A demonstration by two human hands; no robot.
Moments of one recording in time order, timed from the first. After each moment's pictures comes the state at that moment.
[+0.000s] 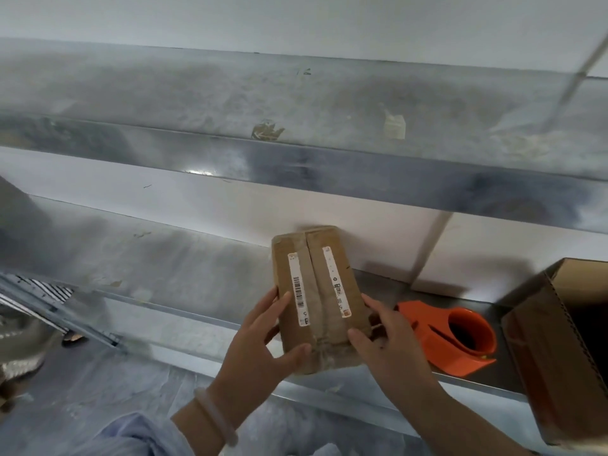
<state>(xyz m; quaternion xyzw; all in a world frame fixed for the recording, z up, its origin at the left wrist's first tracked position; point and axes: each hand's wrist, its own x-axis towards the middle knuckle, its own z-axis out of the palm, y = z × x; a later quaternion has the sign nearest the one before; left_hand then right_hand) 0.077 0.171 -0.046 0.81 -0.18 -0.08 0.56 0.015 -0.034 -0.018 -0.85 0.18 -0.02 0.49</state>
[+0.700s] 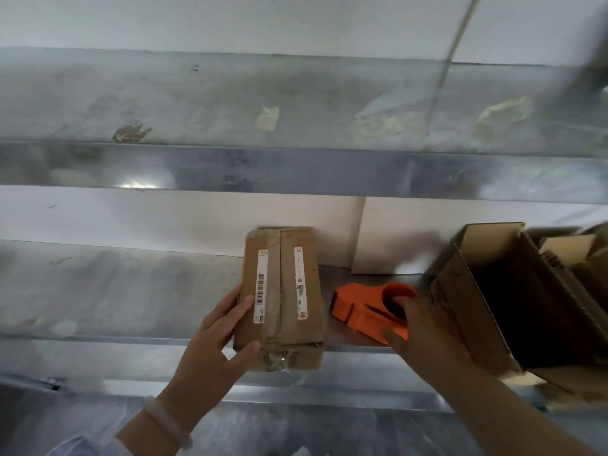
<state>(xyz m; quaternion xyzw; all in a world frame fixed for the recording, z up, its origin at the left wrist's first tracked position) 0.084 0.150 -0.053 0.81 -0.26 -0.11 0.52 -0.040 -0.164 -0.055 -0.95 0.25 0.00 0.16</state>
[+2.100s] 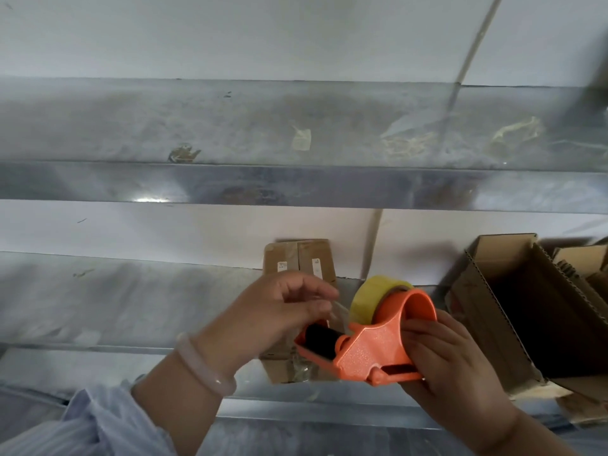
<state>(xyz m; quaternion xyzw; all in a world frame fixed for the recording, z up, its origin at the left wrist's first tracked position) 0.088 0.097 0.081 0.75 -0.26 -0.29 0.53 -0.063 -0.121 -0.001 -0.94 -0.11 -0.32 0.07</state>
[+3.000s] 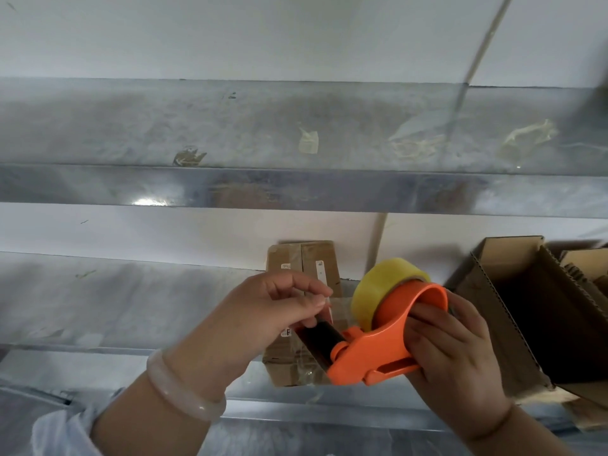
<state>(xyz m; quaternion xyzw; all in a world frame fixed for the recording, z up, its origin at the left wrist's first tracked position) 0.078 0.106 0.110 0.75 -0.16 -0.31 0.56 -0.047 -0.115 0.007 -0.91 -0.10 -0.40 0.00</state>
